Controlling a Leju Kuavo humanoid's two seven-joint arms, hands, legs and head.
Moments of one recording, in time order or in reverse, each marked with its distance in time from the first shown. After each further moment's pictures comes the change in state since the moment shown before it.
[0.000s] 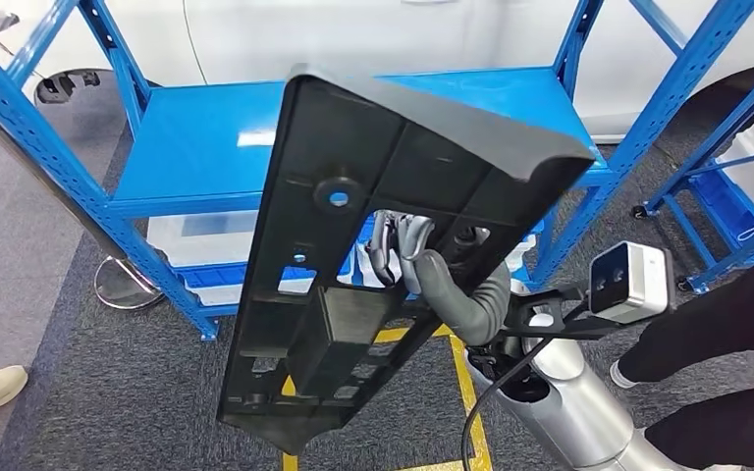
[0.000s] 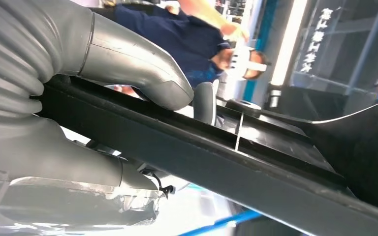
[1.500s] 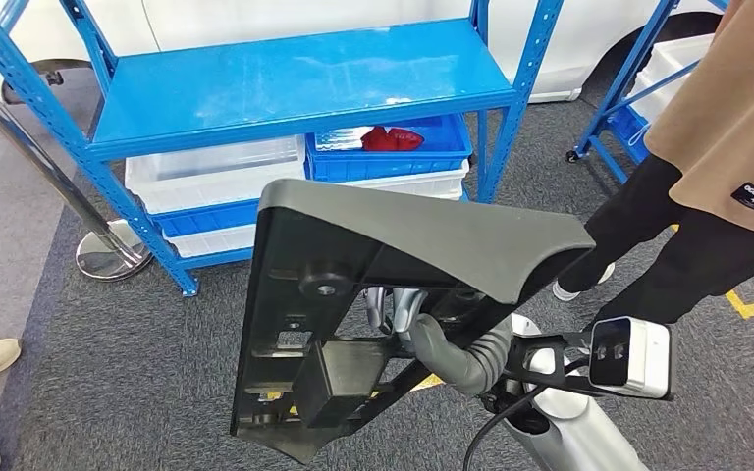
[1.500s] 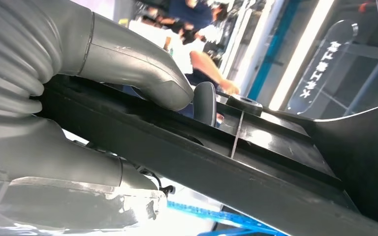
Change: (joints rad) left arm 0.009 0.008 -0.012 -0.005 -0.019 -0.005 0.077; right arm 0.114 -0.005 -0.017 -0.075 0.196 0.017 -0.037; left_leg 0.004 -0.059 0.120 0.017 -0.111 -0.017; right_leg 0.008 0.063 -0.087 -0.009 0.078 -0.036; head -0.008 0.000
